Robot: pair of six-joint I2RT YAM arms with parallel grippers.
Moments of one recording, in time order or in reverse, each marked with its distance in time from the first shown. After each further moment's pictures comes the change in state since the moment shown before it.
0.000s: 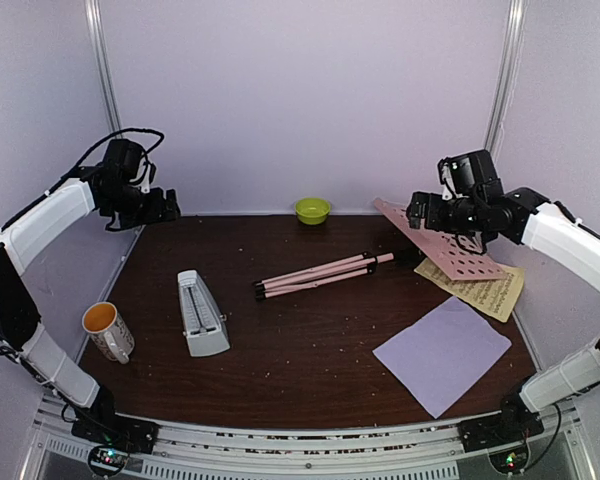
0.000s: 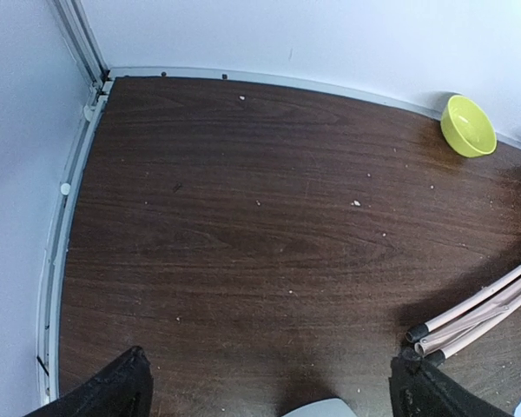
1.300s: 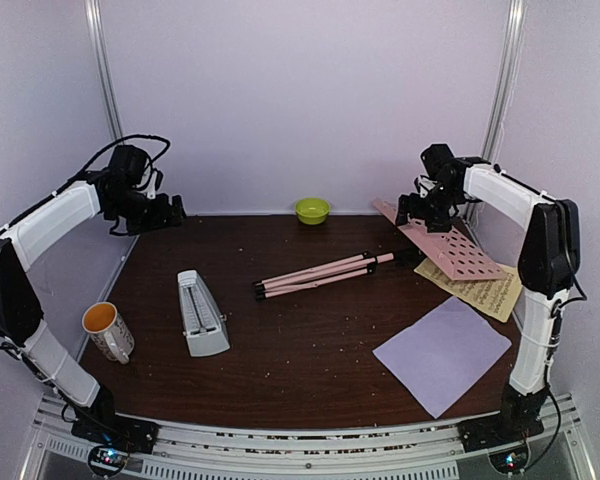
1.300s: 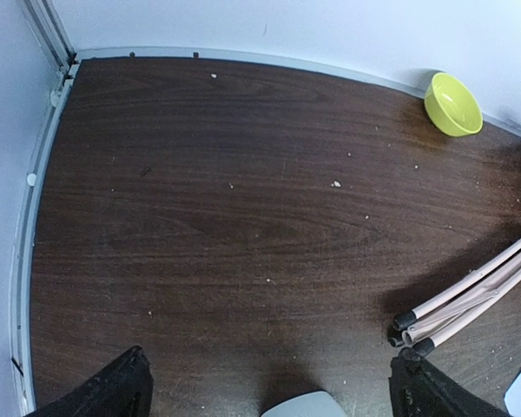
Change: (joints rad) left arm 0.000 0.029 -0.019 0.020 0.088 0.003; right arm -0.258 0.668 0.607 -0.358 -0.325 -0.070
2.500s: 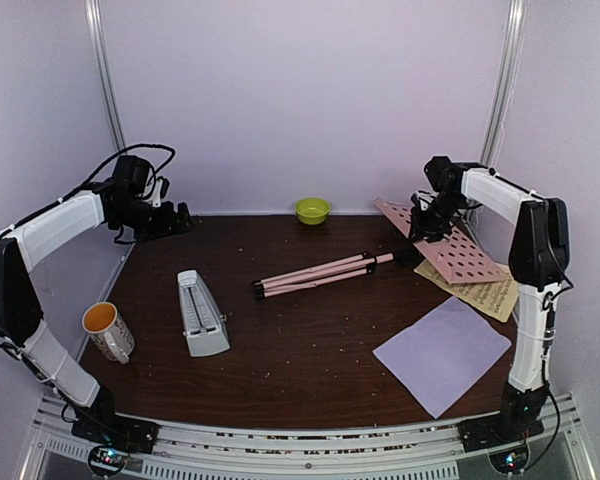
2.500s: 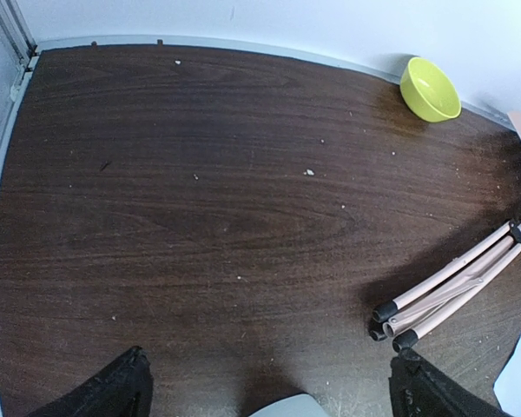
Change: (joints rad) left arm 0.000 -0.002 -0.101 0.107 0.093 -0.007; right arm -0.056 0.115 0.063 -0.129 -0.146 -0.157
